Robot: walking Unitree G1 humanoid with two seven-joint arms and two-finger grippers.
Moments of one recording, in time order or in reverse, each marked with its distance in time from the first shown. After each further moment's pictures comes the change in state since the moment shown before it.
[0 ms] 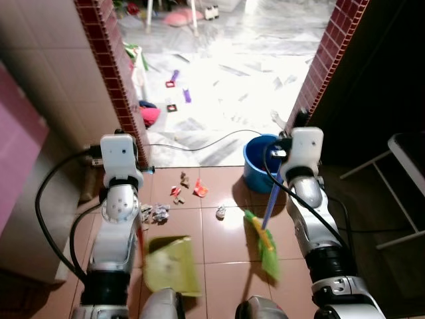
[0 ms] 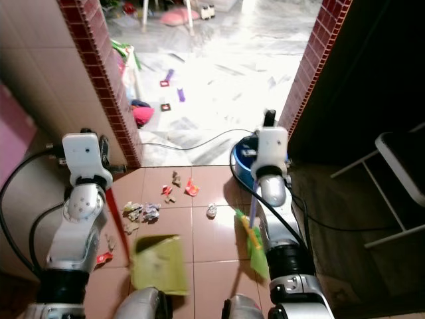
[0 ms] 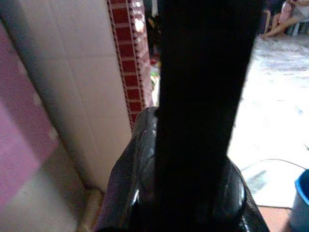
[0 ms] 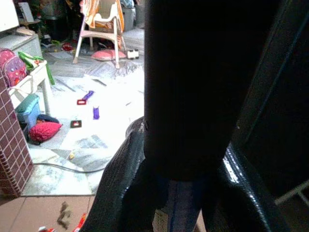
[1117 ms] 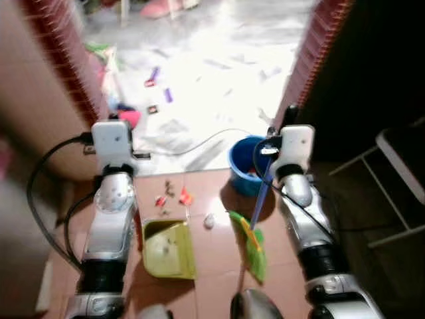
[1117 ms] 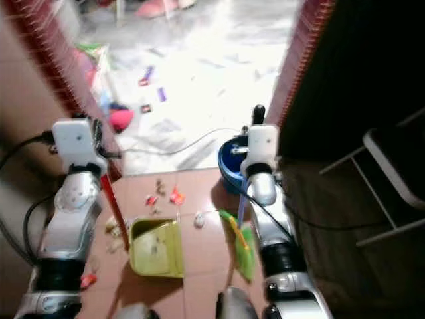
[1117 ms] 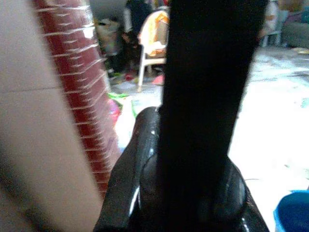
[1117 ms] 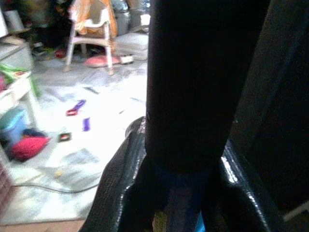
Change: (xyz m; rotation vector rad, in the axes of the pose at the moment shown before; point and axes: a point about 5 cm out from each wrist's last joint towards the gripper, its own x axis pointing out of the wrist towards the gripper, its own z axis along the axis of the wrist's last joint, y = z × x) left arm 0.009 -0.013 0.017 -0.039 -0.086 -0.057; right arm 0.000 0.004 0.007 0.006 -0.053 0.024
